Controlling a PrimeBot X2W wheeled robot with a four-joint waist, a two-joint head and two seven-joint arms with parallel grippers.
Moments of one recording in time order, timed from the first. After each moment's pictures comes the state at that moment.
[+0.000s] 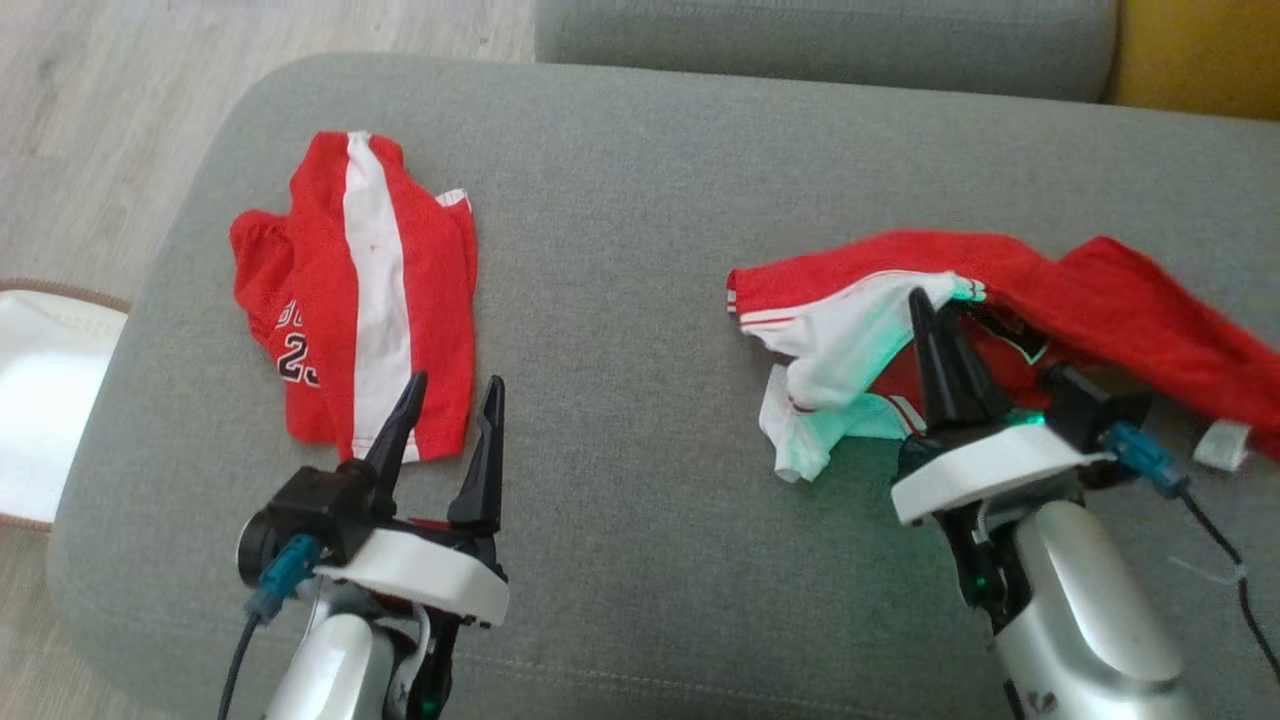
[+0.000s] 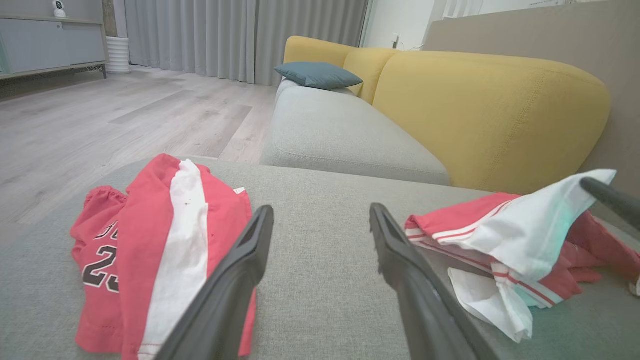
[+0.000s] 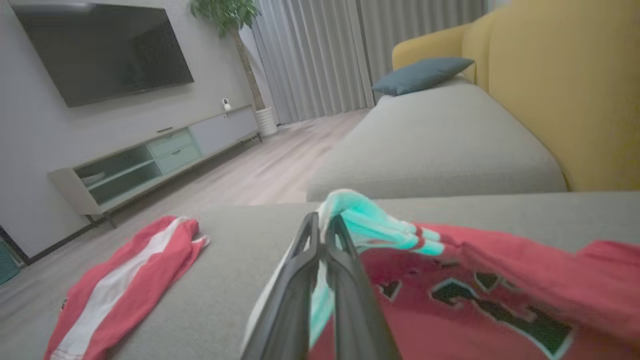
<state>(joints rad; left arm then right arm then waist) -0.10 0.05 -0.28 0.20 -0.24 -0.03 -0.26 -0.30 -0.05 0.19 0.44 0.30 0.13 -0.21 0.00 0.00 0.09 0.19</state>
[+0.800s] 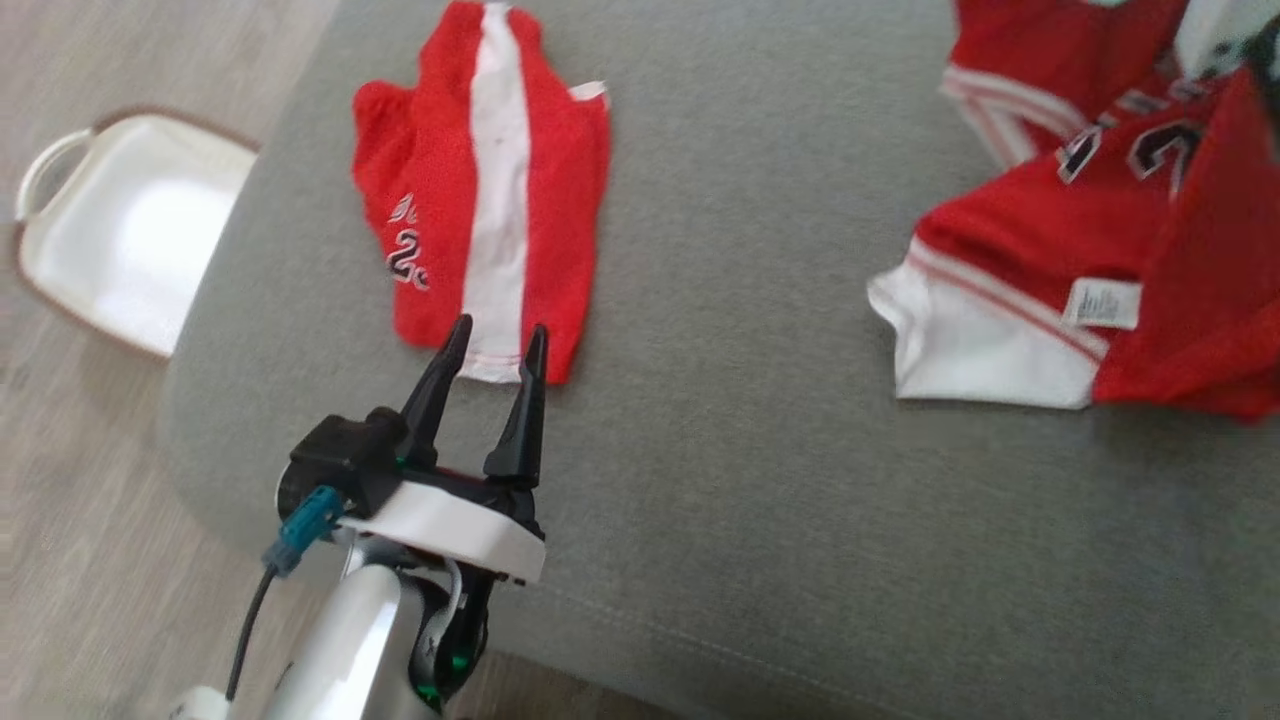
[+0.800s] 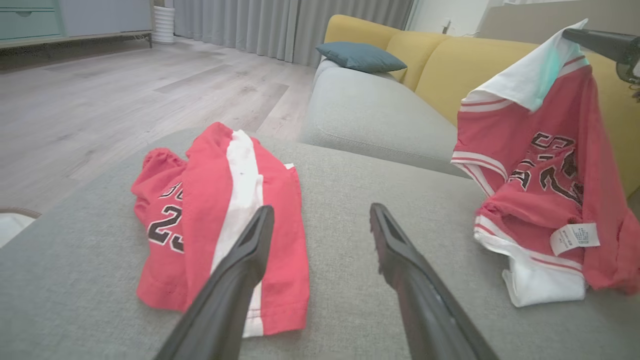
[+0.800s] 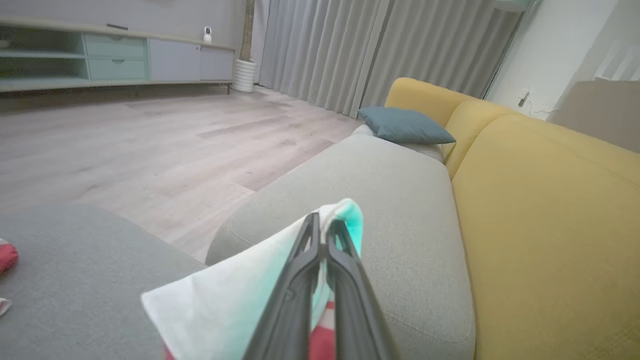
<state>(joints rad) -0.19 0.04 -0.36 0.19 -0.32 -0.03 -0.26 -1.03 -0.32 0.13 0.70 0.00 0.13 0.11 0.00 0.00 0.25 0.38</state>
